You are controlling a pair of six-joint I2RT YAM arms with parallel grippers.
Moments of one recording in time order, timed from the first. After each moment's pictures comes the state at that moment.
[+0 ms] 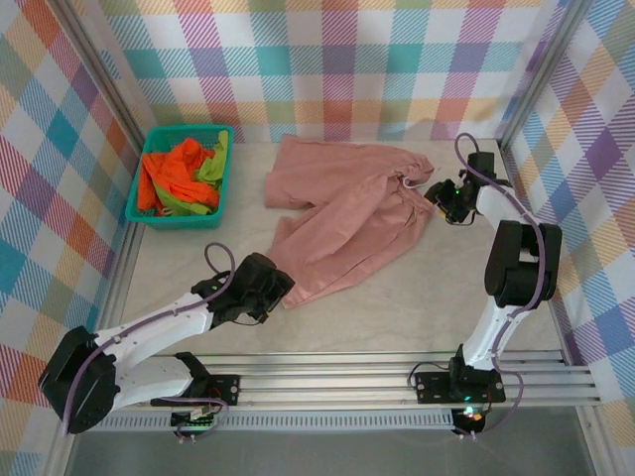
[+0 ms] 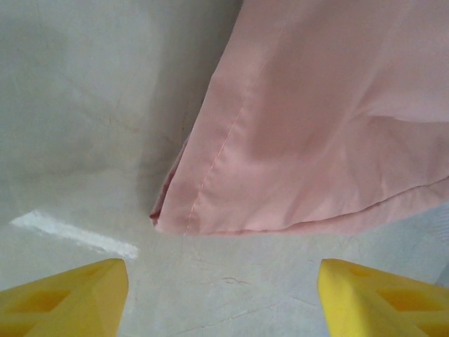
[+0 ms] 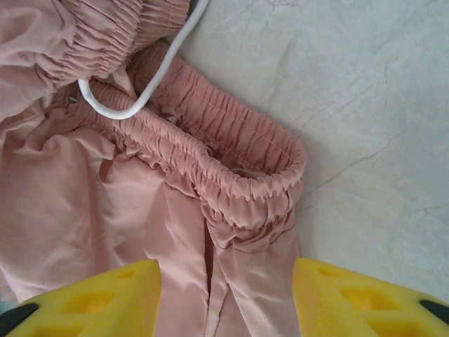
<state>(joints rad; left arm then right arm) -0.75 1.13 0.59 -0.42 0.01 -1.50 -0.10 1.88 1.37 -0.53 -0.37 0.59</state>
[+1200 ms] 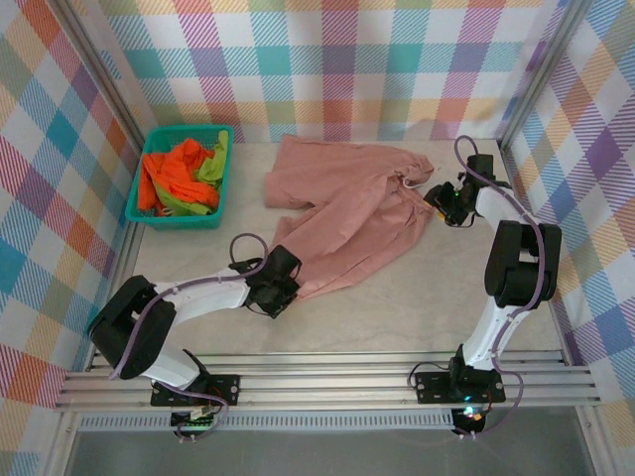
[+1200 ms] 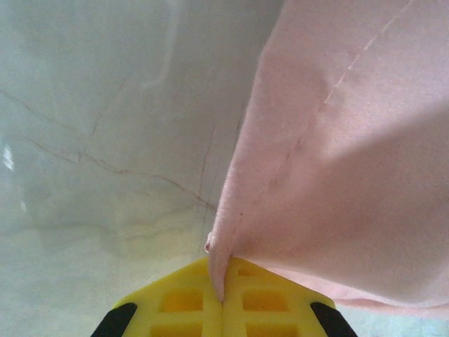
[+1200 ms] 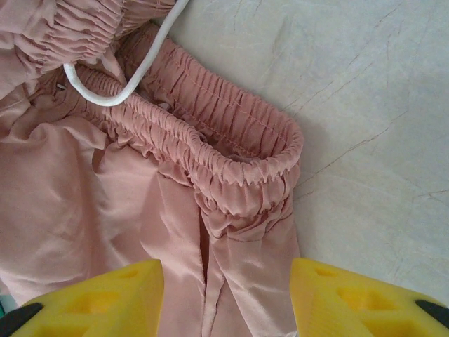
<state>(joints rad) -0.73 1.47 0.74 -0.44 -0.01 -1.47 -0.10 1.87 1.35 -0.53 -0.38 0.59</state>
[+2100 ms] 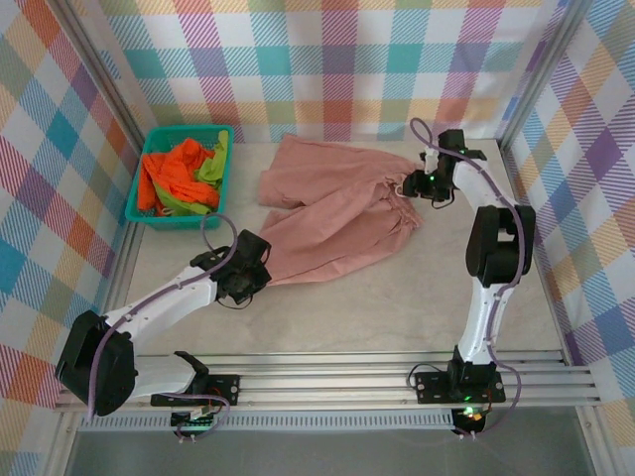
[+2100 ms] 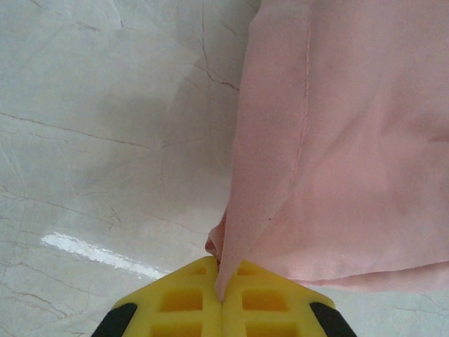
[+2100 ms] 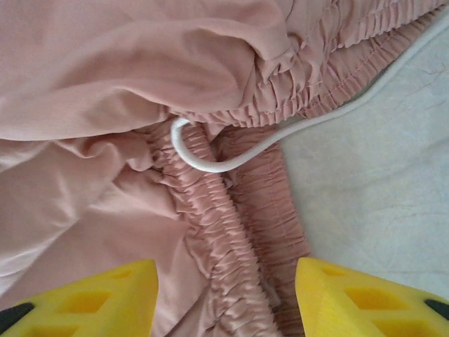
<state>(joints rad) -0.56 1.25 0.78 -0.69 -0.13 -1.12 0.03 2.11 1.78 -0.84 -0.30 0.07</state>
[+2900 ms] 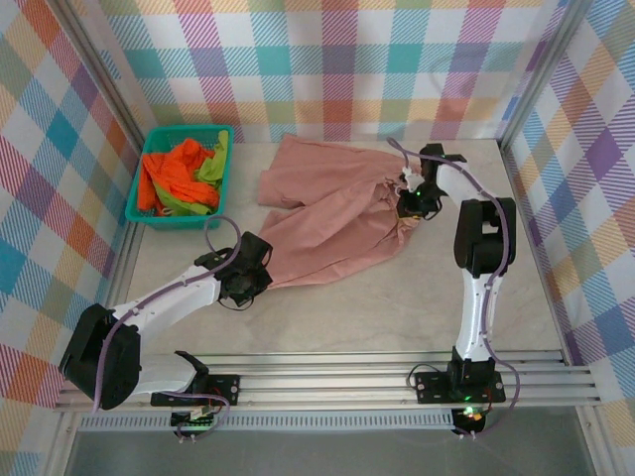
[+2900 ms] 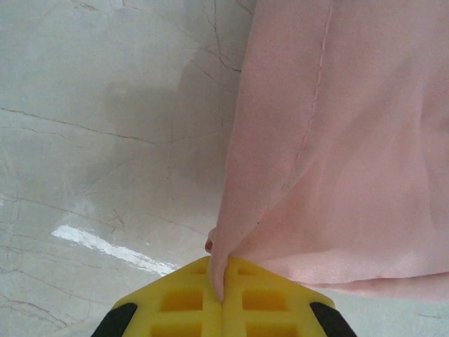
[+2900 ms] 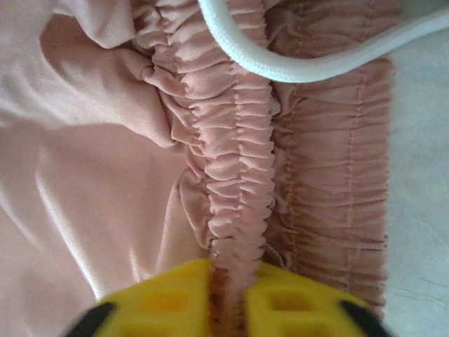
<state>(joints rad) -0.56 1.29 0.76 -0.66 -0.11 -1.11 0.09 2.23 1.81 -0.99 -0.30 -0.12</state>
